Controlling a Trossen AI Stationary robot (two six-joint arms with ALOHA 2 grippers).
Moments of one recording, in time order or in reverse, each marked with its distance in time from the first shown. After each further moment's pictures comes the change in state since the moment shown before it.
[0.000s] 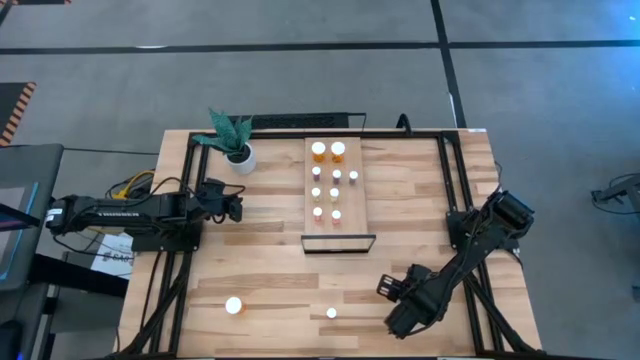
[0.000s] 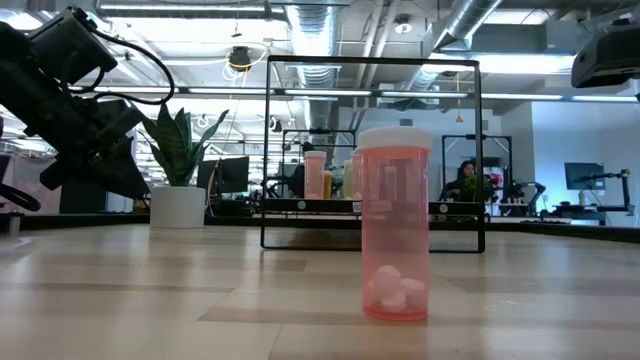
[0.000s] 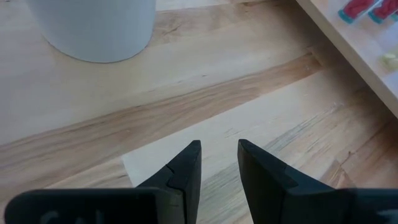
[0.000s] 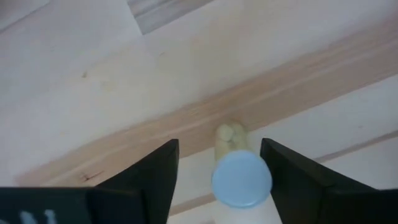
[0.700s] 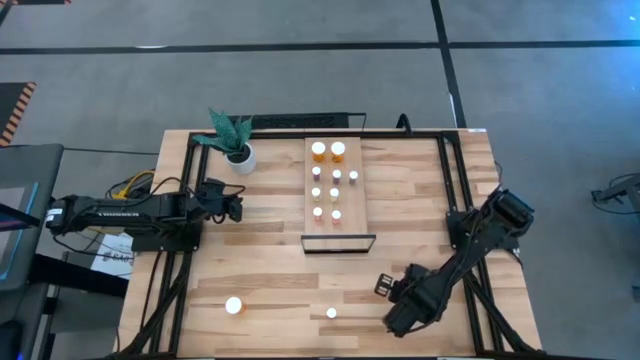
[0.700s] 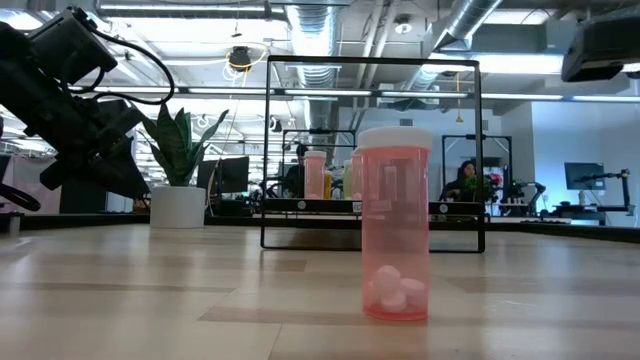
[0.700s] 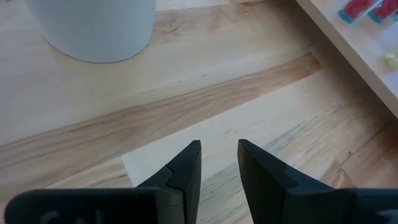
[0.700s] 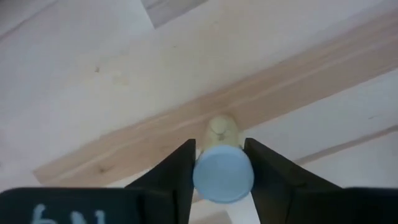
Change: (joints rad) left arm 0.000 0.000 0.000 0.000 0.000 0.000; right arm -0.024 -0.011 0.000 0.028 0.003 0.000
